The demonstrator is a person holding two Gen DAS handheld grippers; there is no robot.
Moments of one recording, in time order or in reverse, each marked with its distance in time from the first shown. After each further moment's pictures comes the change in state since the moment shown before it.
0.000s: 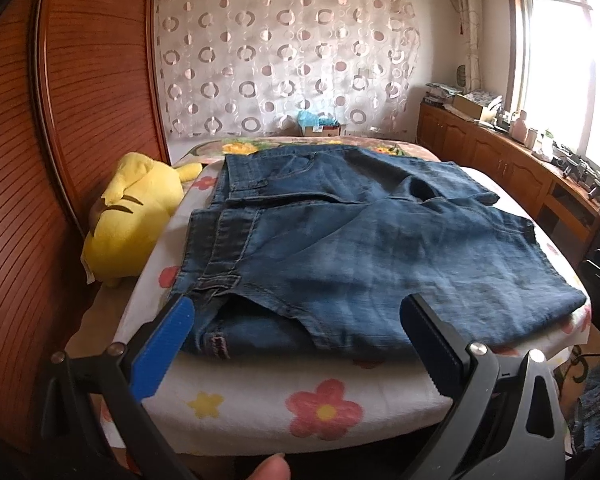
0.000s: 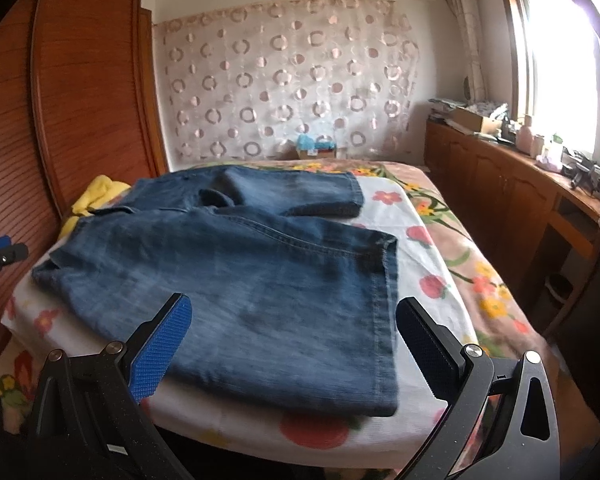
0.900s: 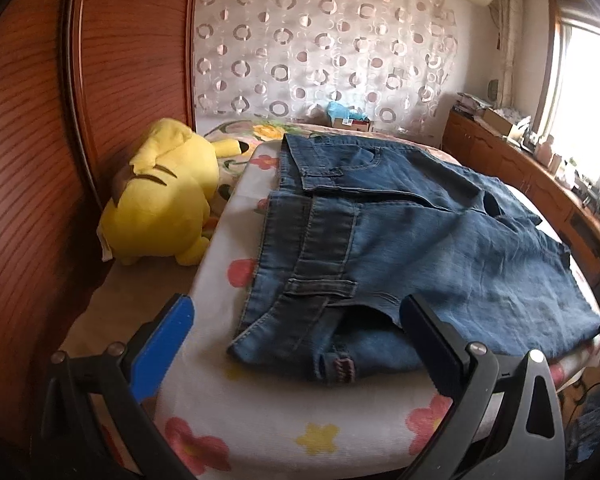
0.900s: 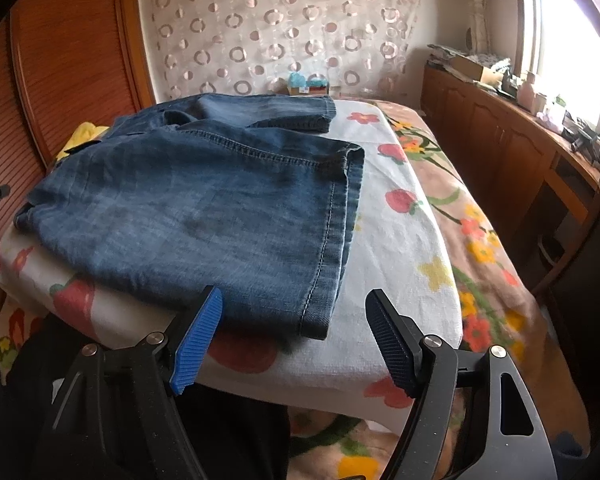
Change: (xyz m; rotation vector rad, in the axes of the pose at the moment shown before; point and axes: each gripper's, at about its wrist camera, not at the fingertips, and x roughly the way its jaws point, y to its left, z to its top) left arm 0.035 0.101 -0.003 -0.130 0.046 0.007; right arm 0.012 -0.040 -0.038 -0.013 0.234 -0.006
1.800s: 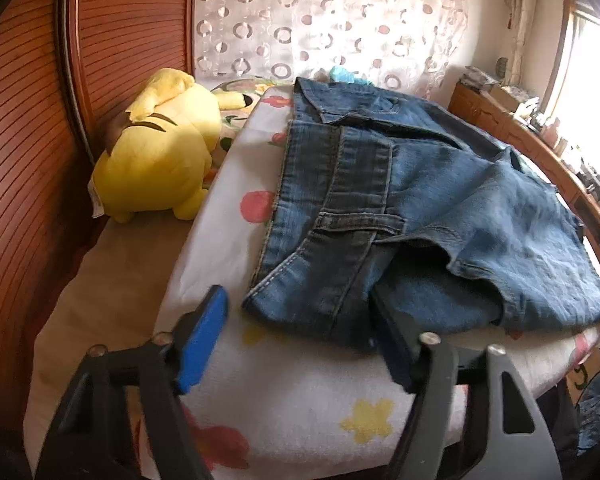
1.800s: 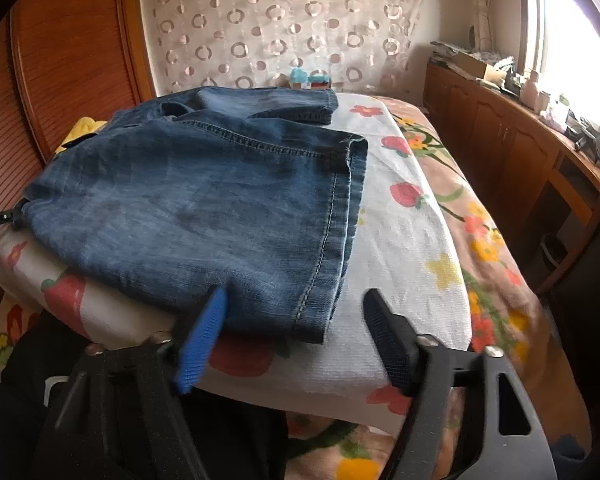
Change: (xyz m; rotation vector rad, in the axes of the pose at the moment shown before) left arm 0.034 0.017 -0.032 -0.016 0.122 -0.023; right arm 0.013 -0.003 -0.002 -0.003 0.016 0.003
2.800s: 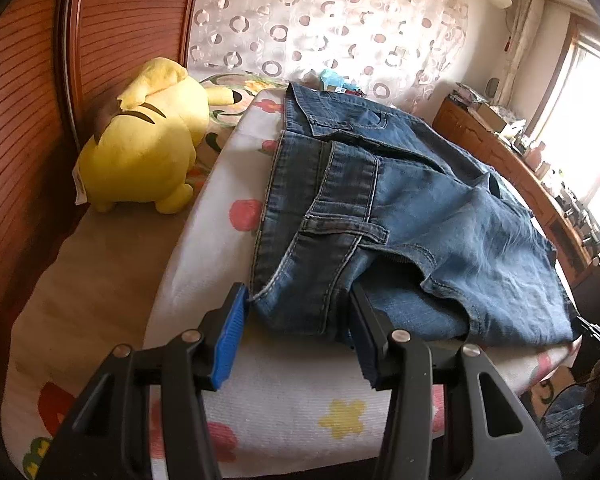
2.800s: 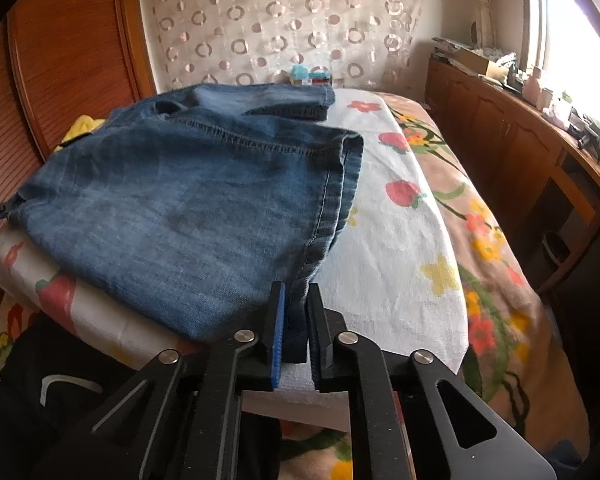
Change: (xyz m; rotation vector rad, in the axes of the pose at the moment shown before) left arm -0.011 0.007 0.011 -0.079 0.009 -0.090; right arm 0.003 -0.010 0.003 0.004 -0.002 0.015
